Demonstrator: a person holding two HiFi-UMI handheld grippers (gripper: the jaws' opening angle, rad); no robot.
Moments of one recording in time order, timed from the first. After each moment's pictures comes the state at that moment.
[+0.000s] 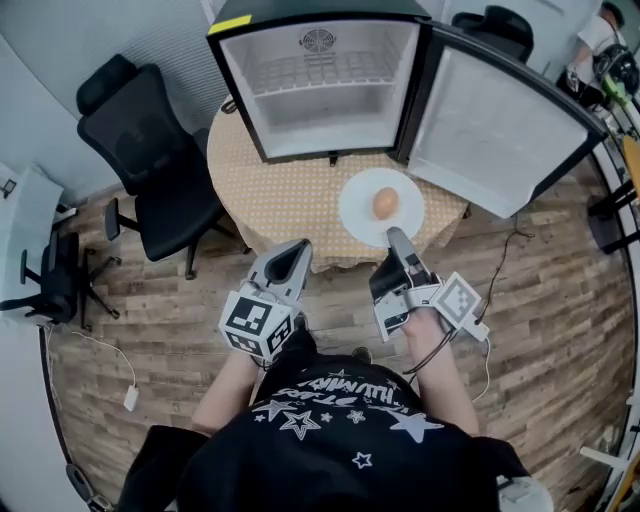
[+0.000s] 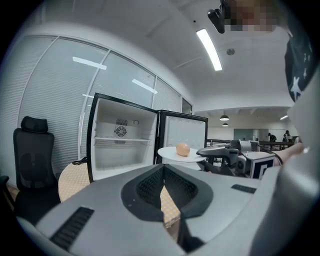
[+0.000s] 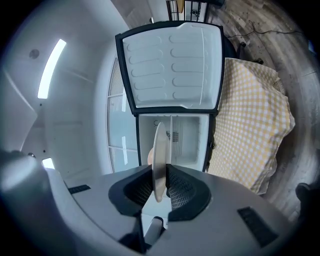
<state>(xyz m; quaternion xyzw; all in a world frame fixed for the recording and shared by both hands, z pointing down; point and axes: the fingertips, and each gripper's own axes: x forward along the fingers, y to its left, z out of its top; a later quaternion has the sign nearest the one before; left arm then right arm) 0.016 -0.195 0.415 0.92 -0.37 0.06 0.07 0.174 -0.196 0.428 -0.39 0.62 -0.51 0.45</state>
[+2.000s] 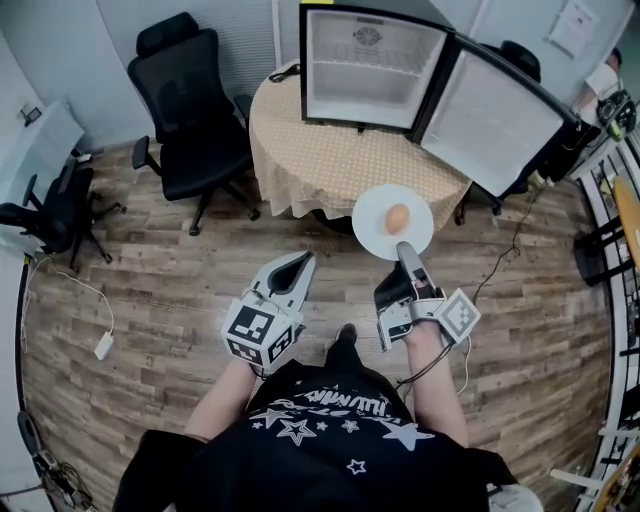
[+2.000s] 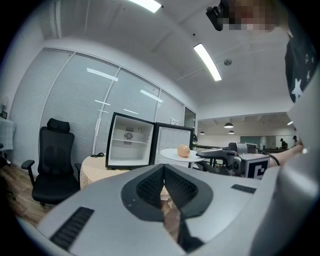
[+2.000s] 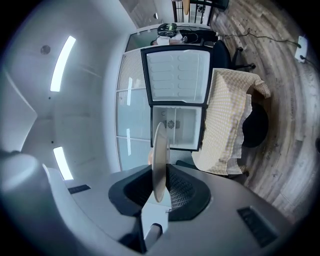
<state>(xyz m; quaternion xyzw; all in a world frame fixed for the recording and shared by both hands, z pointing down) -0.062 0.044 0.405 0.91 -0.41 0.02 0.08 0.112 0.021 0.413 -0.38 0.65 -0.51 0.42</state>
